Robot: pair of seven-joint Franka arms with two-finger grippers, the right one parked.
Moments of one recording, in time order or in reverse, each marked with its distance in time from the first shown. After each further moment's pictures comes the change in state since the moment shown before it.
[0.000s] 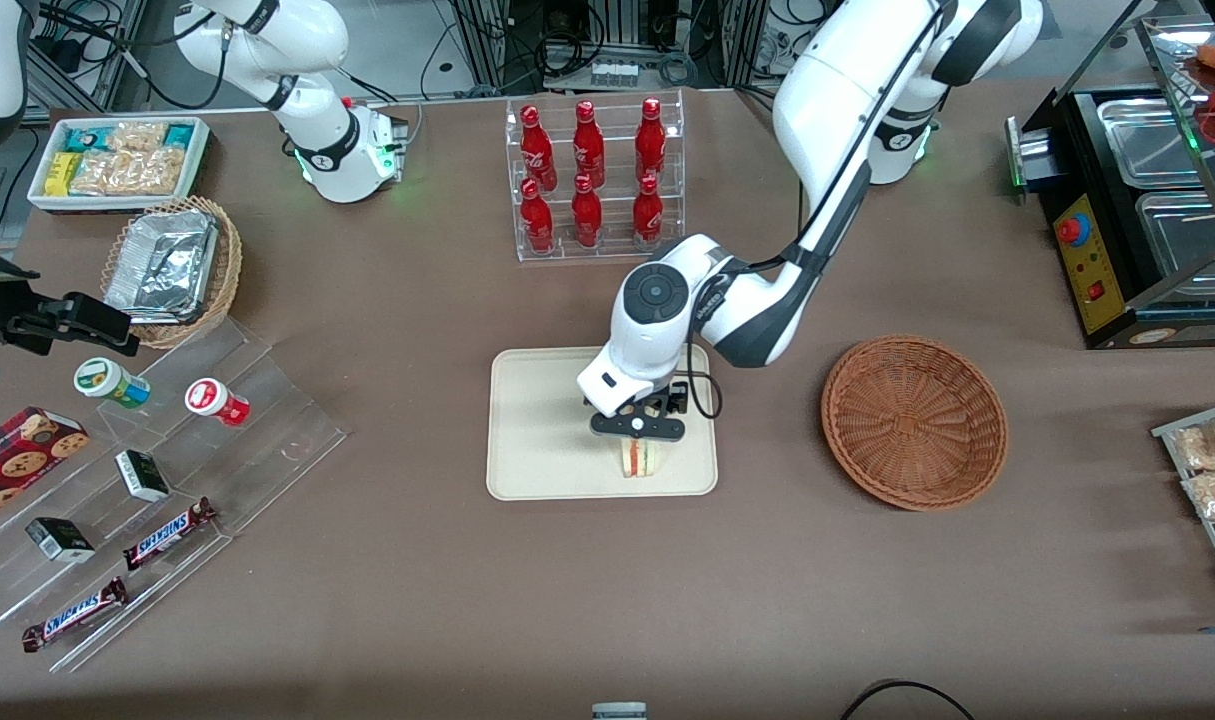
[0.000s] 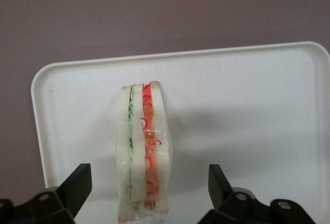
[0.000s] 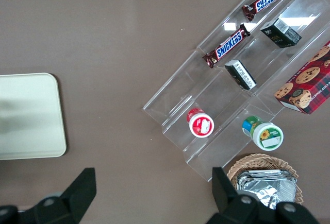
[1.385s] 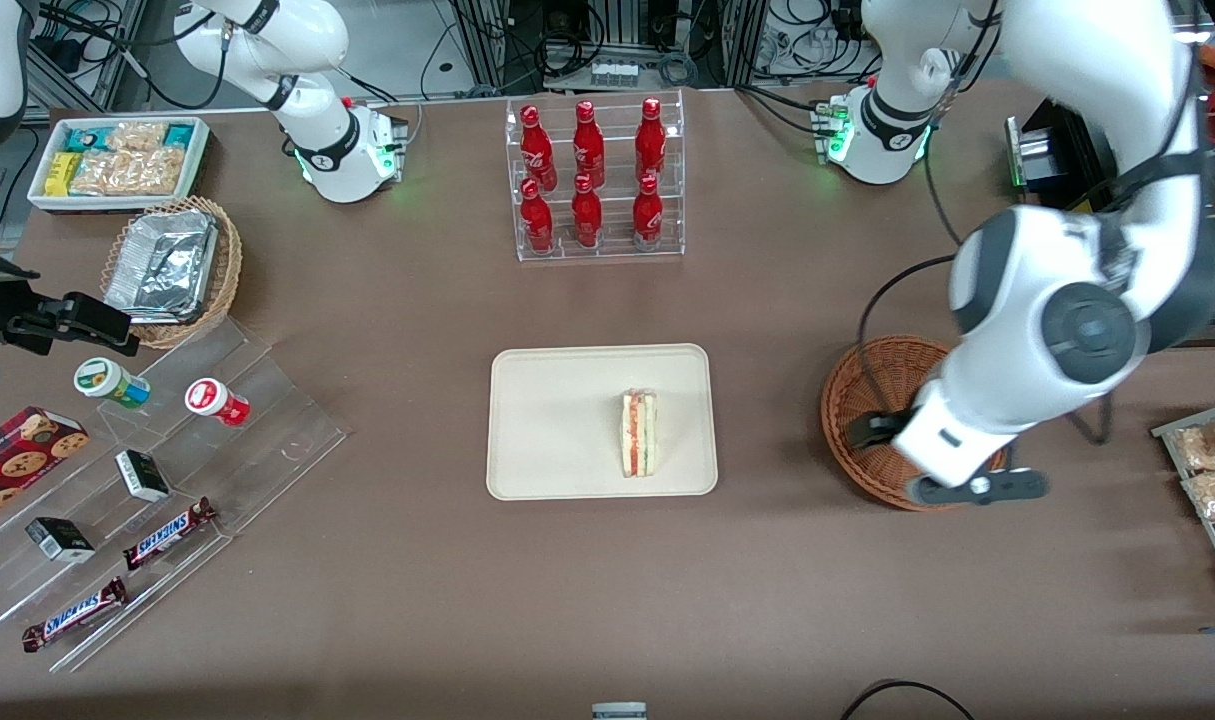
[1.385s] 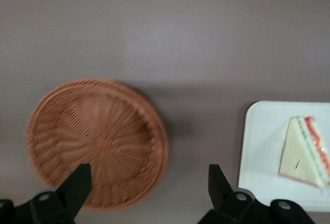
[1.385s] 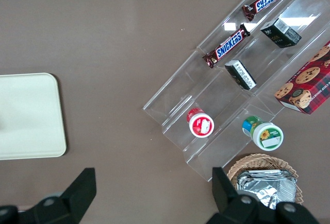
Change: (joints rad) arm 0.358 -0.289 0.147 0.095 -0.108 -0.557 0.403
